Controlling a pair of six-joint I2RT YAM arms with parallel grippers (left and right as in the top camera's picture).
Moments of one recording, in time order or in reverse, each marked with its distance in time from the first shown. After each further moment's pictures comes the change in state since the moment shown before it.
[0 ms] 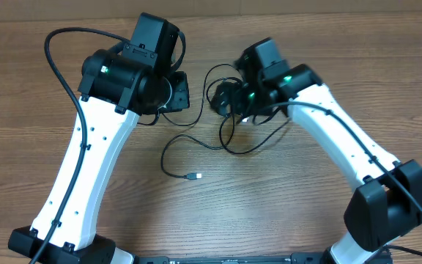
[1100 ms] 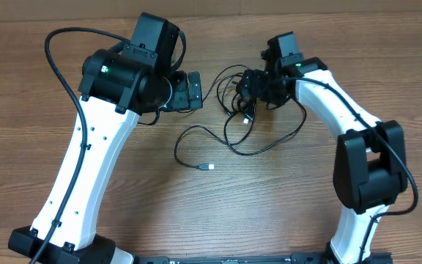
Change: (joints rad) left arm 0.000 0.000 0.000 0.003 0.000 -0.006; right arm -0.148 0.235 -0.001 0.194 0.024 0.031
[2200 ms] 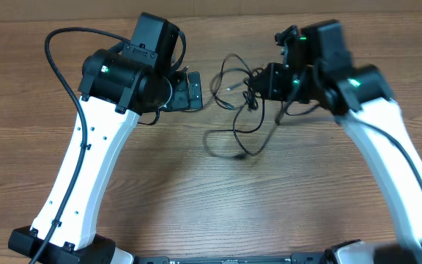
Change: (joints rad) left arm 0.000 0.000 0.000 0.000 0.000 0.000; right arm 0.021 -0.519 0.045 -0.258 -0.222 -0.103
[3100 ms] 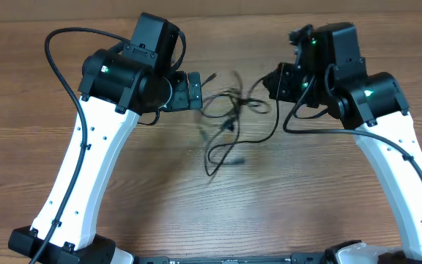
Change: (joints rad) left arm 0.000 0.000 0.000 -0.002 0.000 0.000; right arm 0.000 -0.029 0.003 -0.040 0.207 0.115
